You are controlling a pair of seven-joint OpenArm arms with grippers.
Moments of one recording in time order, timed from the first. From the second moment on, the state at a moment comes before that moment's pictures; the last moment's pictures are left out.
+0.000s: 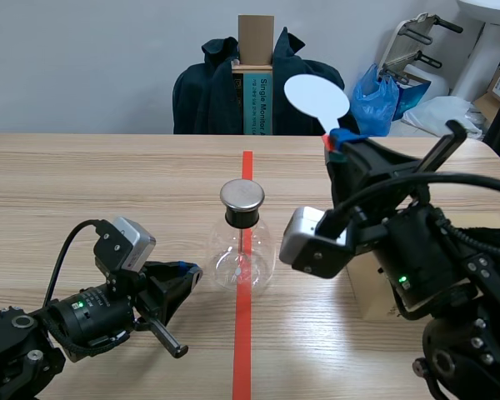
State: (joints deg) left arm 2.3 -21.3 25.9 61.6 -5.8 -25.3 -26.0; right arm -15.5 20.5 -19.3 90.1 -67.7 -35.2 14.2
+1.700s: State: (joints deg) left arm 2.3 -21.3 25.9 61.4 -5.8 -23.9 -25.2; right arm -14.2 20.5 -25.9 82.0 -69.3 -33.1 20.3
